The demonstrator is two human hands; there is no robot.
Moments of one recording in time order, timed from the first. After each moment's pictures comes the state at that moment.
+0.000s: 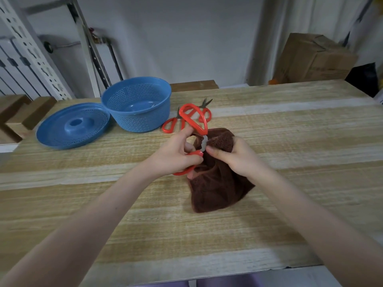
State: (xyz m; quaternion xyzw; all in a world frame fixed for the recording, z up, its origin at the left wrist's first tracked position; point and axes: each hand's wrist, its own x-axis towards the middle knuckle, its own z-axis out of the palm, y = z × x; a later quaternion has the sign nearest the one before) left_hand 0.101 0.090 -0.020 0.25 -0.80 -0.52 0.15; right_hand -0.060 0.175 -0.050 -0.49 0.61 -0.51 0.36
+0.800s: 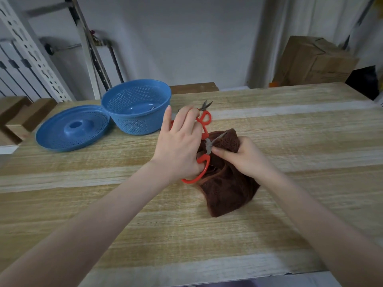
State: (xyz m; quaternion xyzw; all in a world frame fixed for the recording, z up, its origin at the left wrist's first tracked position) left_hand 0.084 0.096 -0.016 0.29 -0.92 0.18 0.17; right_hand -0.074 0.178 -0.045 -0.51 0.65 -0.48 0.31
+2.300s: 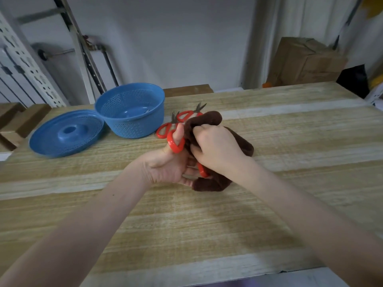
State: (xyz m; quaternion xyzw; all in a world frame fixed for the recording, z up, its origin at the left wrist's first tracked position) left_hand 0.093 0.074 -0.030 0.20 -0.54 -0.82 -0.04; right_hand -0.038 0.155 -0.009 -0.71 0.67 -0.20 -0.10
